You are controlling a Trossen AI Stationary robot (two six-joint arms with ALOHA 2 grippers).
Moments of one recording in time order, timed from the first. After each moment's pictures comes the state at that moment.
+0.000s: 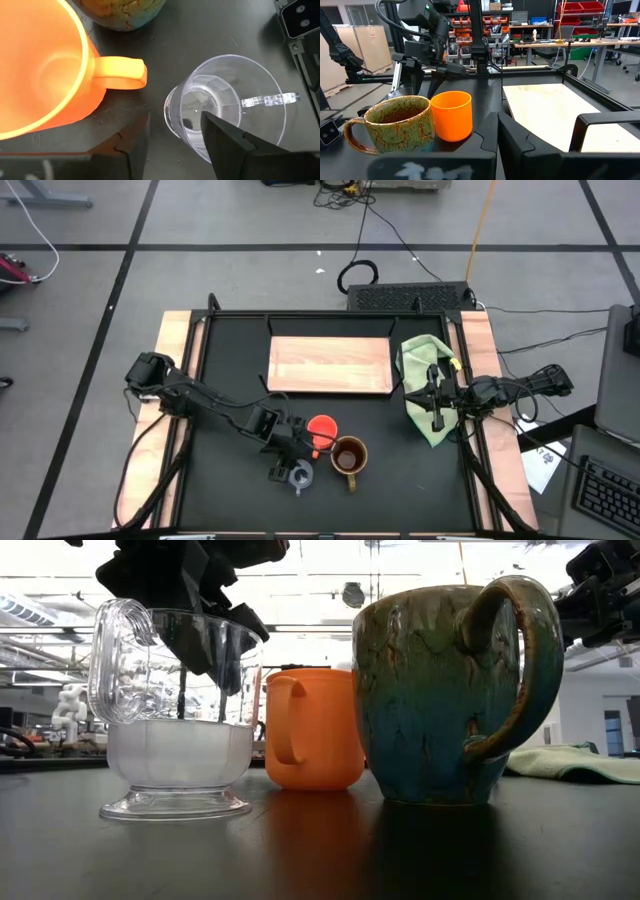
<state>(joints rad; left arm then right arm) -0.34 1.73 1.17 -0.47 0.13 -0.15 0.25 0.01 0.05 -0.08 0.26 0.07</state>
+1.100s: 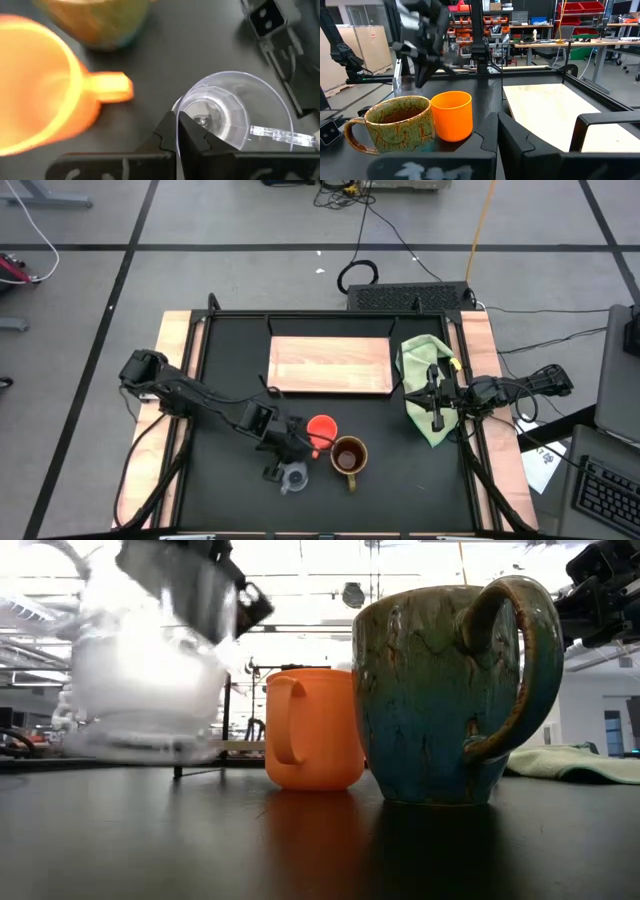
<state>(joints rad) -0.34 1.67 1.17 -0.47 0.16 -0.03 0.25 0.01 0.05 -0.08 0.26 0.07</state>
